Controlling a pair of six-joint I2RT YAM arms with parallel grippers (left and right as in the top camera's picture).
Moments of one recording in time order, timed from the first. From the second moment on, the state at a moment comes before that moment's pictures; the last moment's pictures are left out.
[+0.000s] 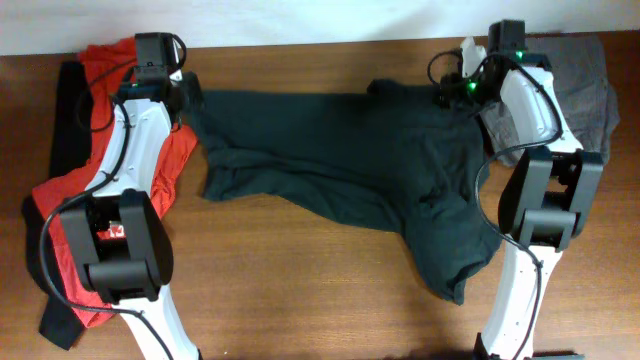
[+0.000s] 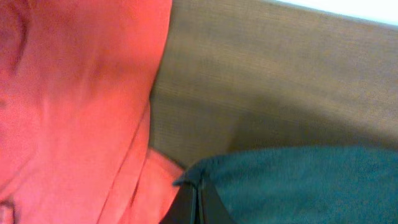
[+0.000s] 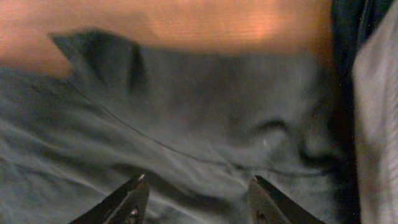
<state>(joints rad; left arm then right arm) 0.03 2.10 1.76 -0.59 -0.10 -0.17 -0.11 2.36 2.09 -0.89 -0.32 -0.09</state>
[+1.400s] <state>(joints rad) -0.04 2.13 1.76 -0.70 -0.10 -0.17 0.10 2.56 2.43 -0.96 -0.15 -0.03</state>
